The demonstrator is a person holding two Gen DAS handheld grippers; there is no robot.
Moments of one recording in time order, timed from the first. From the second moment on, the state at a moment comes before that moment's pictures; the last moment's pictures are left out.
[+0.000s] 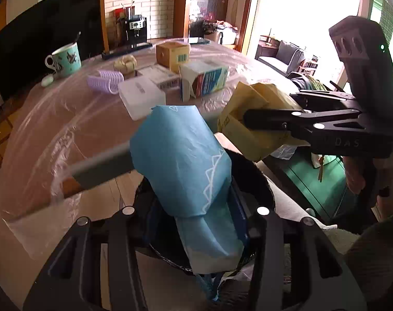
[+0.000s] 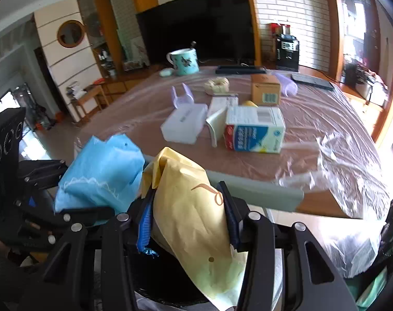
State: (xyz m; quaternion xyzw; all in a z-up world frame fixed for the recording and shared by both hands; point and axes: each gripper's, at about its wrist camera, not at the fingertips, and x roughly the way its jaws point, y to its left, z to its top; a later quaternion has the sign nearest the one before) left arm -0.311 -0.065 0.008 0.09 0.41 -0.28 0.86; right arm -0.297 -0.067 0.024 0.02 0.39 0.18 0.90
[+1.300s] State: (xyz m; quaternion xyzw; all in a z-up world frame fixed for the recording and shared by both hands) left arm -0.295 -0.084 -0.062 0.15 0.46 -0.22 0.85; right arm -0.284 -0.057 -0.053 0.03 0.45 0.11 0.89
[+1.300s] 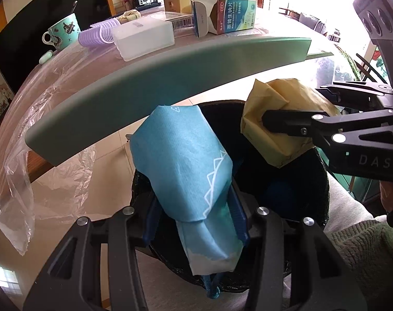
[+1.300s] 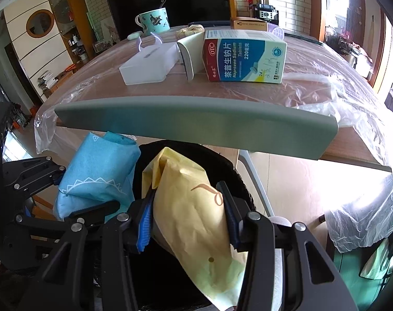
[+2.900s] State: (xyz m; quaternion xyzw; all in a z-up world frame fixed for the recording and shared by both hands) left arm -0.236 -0.023 0.108 -0.01 0.27 -0.20 0.94; right arm -0.279 -0.083 0.066 -0.01 0.25 0.06 0.97
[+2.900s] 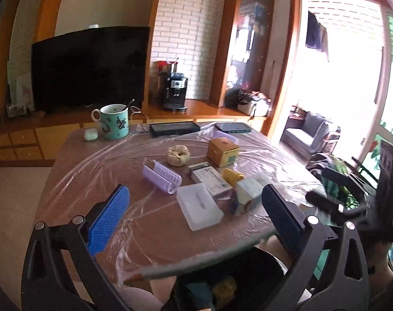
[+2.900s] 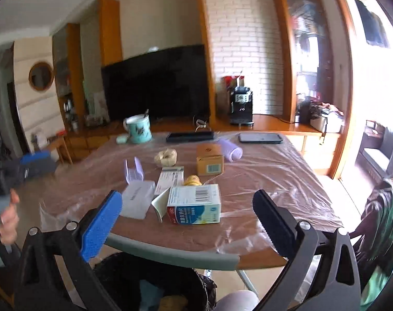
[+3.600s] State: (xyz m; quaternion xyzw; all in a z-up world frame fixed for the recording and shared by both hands) left arm -0.064 -0.045 0.012 -0.10 0.49 -0.13 0.86; right arm -0.193 -0.064 0.006 -0.01 0.35 0.04 0.94
